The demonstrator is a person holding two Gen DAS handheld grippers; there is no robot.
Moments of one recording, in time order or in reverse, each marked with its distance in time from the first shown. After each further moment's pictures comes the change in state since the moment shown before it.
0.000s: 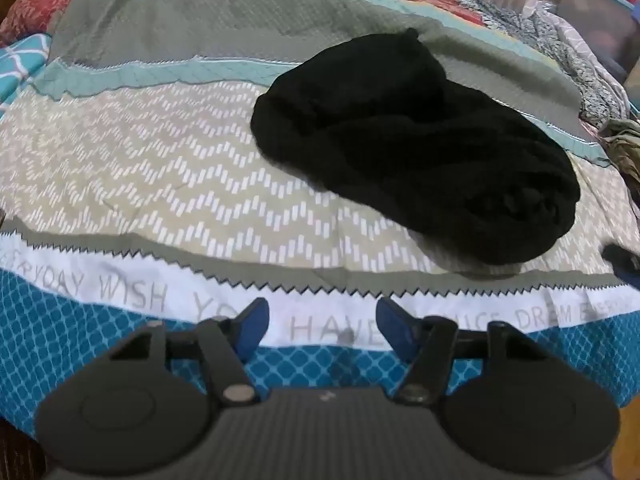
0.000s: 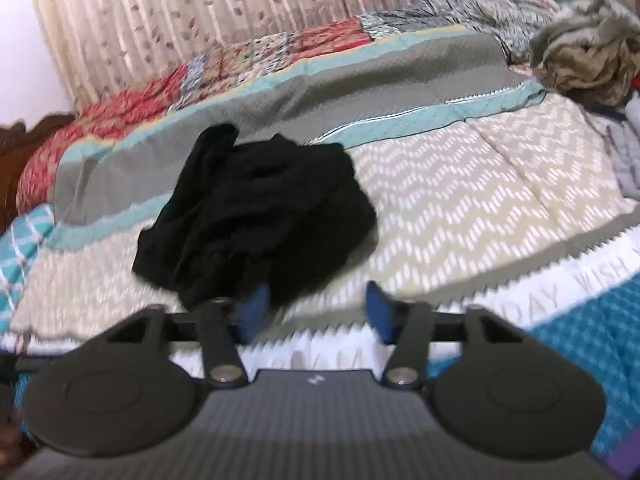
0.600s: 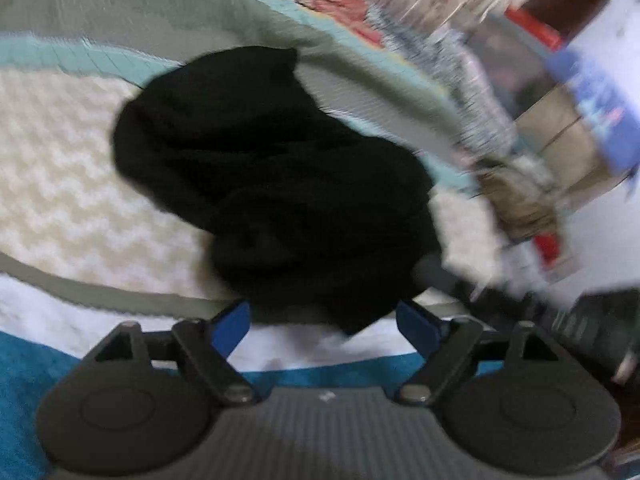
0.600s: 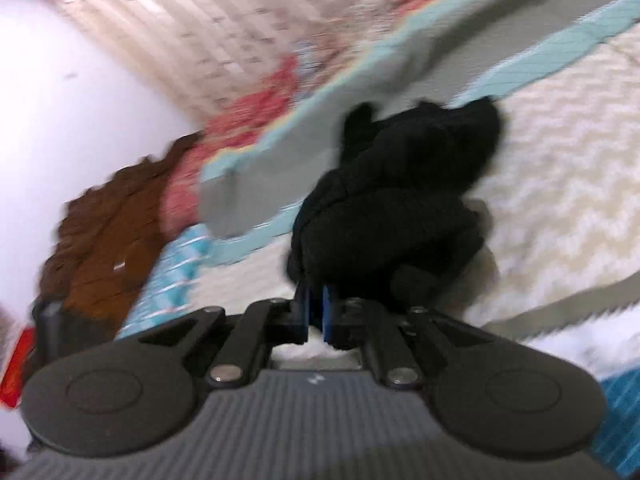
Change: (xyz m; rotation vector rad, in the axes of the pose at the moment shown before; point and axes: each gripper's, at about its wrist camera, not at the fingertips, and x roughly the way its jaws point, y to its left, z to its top) left arm -0.009 -0.021 0.024 -0.094 -0.002 -0.491; right arm -0.026 0.050 0.004 0.129 0.148 0.565
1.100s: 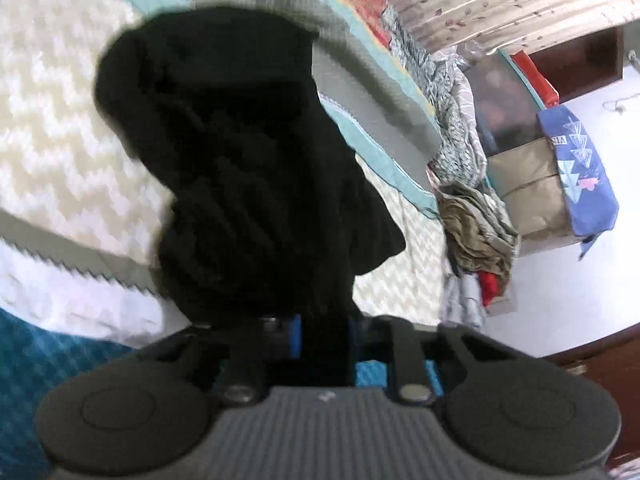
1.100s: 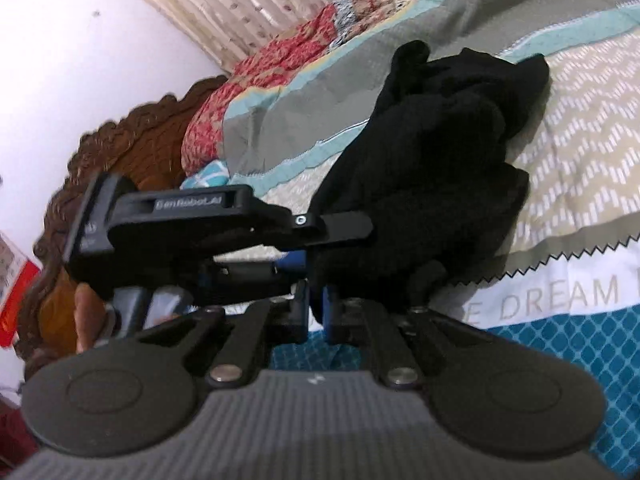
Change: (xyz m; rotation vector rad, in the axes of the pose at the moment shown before) left arm 0.020 0.039 0.008 -0.256 0.079 -0.143; right arm 0.017 0.024 -0.024 -0.076 0.144 -0.019
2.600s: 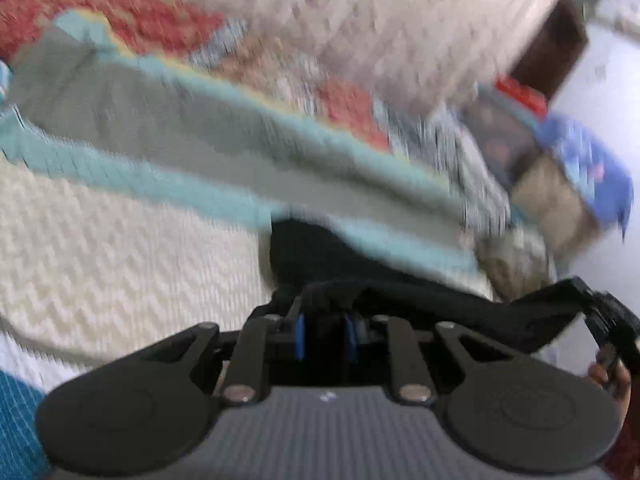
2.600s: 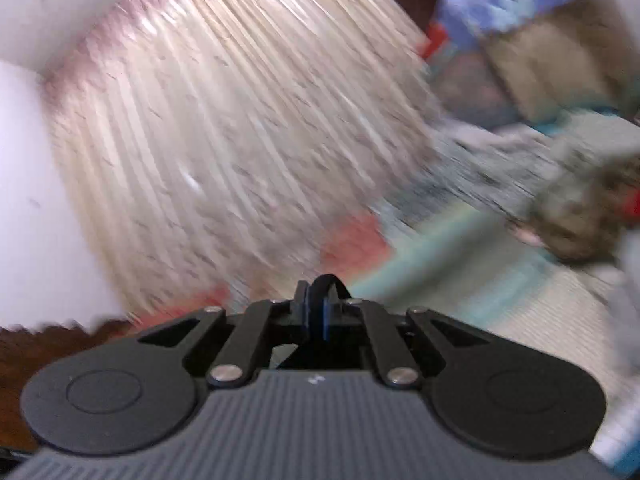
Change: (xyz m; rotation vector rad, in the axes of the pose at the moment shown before) left arm -0.137 -0.021 0.018 0.304 -0.209 0.211; right arm -0.210 -0.027 0.058 0.025 -0.695 -0.466
